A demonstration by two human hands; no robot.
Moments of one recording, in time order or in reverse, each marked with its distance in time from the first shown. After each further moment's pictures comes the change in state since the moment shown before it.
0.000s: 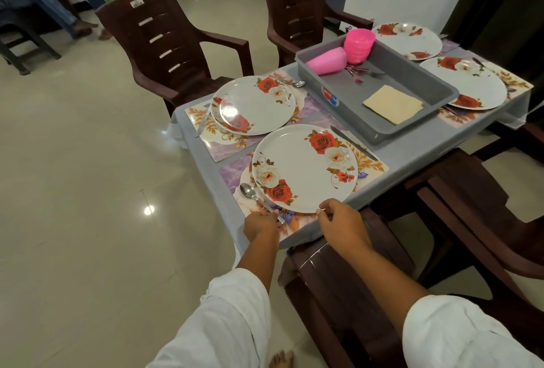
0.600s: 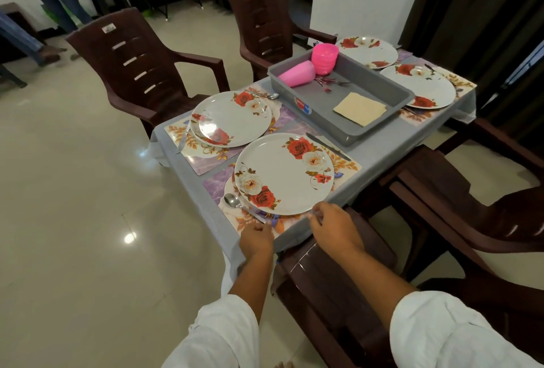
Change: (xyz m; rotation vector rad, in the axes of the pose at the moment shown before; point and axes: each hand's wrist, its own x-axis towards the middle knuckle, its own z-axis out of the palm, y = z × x) left_hand -0.085 -0.008 -0.019 0.206 0.033 0.329; right_hand -0.028 0.008 -0.012 -0.063 0.085 -0.004
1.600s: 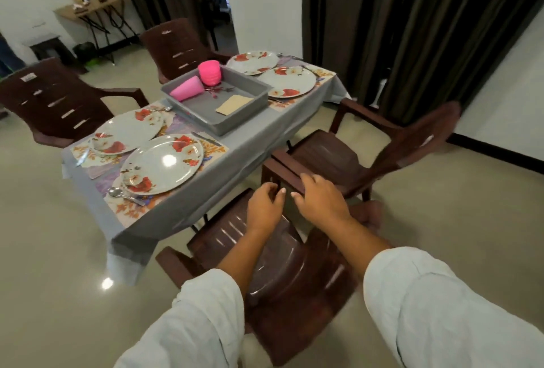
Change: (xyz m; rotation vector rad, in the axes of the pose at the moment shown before) left_hand -0.394 0.016 0.219 0.323 -0.289 0.841; right_hand -0.142 0.329 -0.222 -0.150 0.151 -0.080
